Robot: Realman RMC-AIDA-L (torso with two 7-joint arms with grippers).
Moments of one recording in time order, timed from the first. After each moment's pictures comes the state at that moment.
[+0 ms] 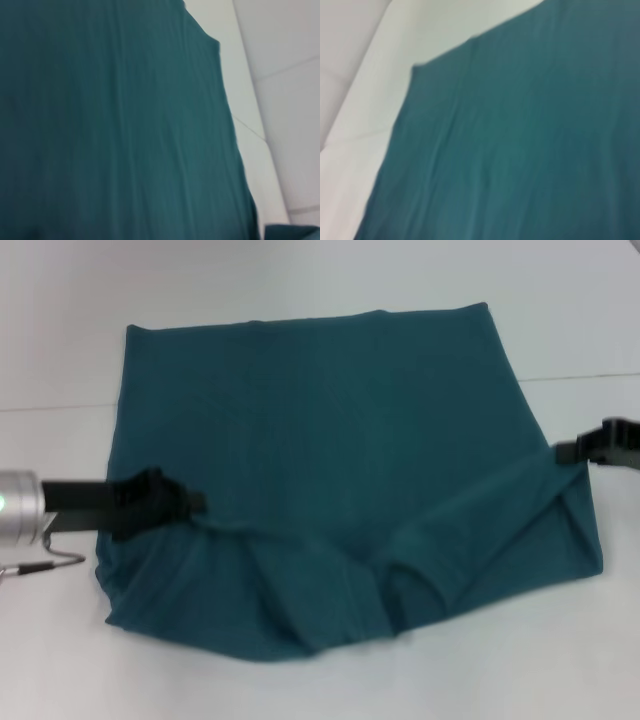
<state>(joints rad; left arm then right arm) -0.77 -2.01 0.49 0.53 2.33 1.38 -2.48 0.65 1.92 -0.53 -0.83 -2.37 -1.47 2.45</state>
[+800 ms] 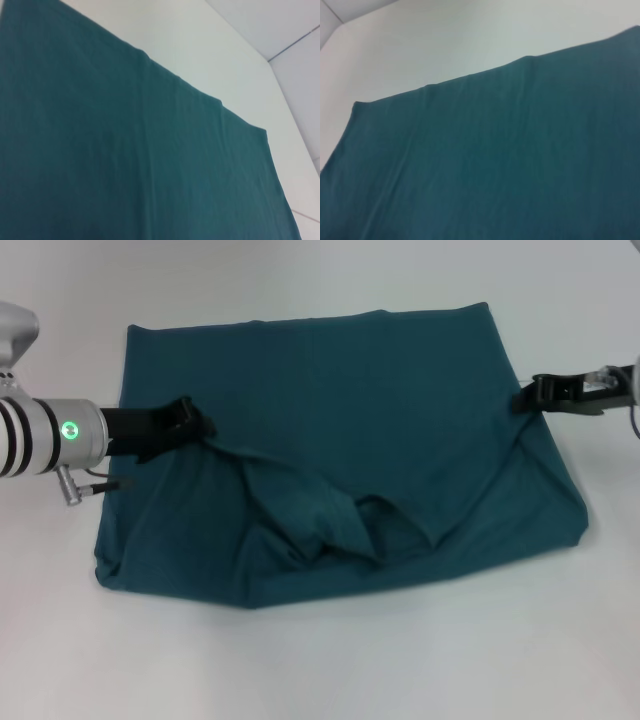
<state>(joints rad) -0.92 -2.04 0.54 0.44 2.32 0.94 -2.49 0.82 1.90 -0.71 -0.60 -2.38 -1.03 2.44</state>
